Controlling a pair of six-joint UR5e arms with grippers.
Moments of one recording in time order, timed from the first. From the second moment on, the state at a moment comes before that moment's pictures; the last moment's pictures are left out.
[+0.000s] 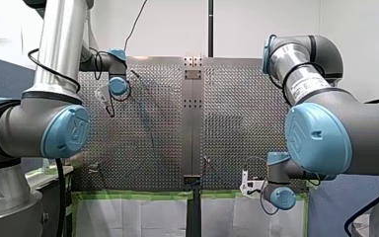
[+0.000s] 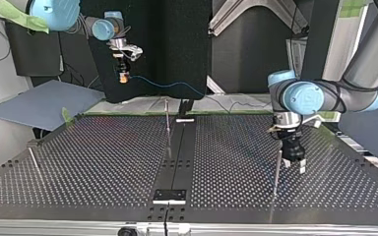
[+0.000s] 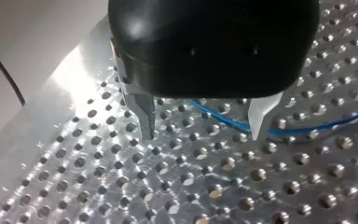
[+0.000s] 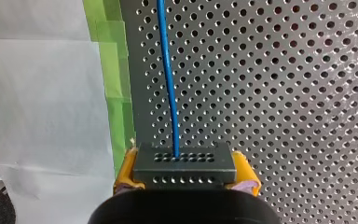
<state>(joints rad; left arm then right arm) -0.01 -1.79 -1.74 -2.62 -1.81 -2.05 1.81 -0.59 2.00 -1.25 1.40 1.62</state>
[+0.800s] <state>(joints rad) 0.02 -1.61 -1.82 -2.82 -1.87 -1.96 1.81 -0.59 2.00 -1.25 1.40 1.66</state>
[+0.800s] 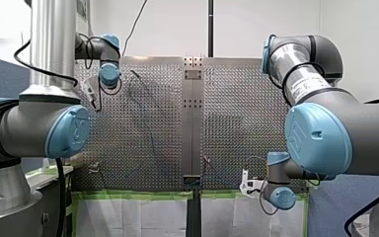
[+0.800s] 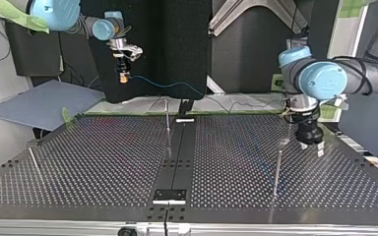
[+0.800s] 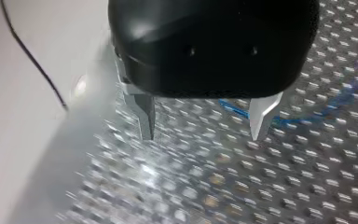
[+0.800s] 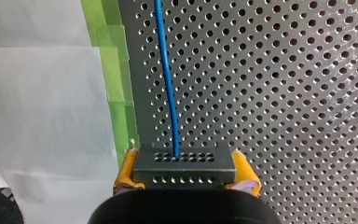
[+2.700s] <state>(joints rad) -0.22 -1.50 -1.51 -3.34 -1.79 -1.87 1.82 -0.59 2.00 -1.27 1.39 1.70</state>
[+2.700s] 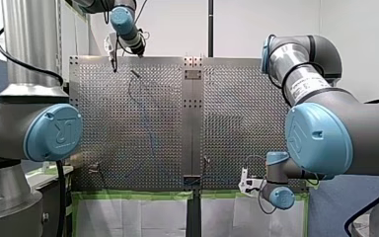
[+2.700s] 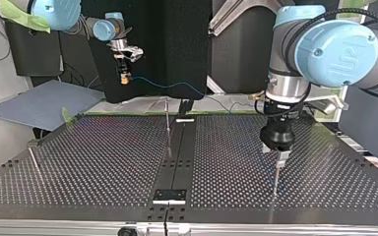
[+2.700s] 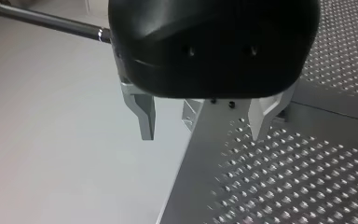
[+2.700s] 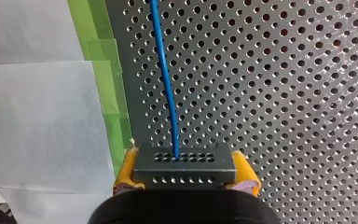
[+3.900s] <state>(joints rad) -0.22 -1.50 -1.56 -3.64 -1.87 -1.88 1.82 -0.59 2.00 -1.25 1.39 1.69</state>
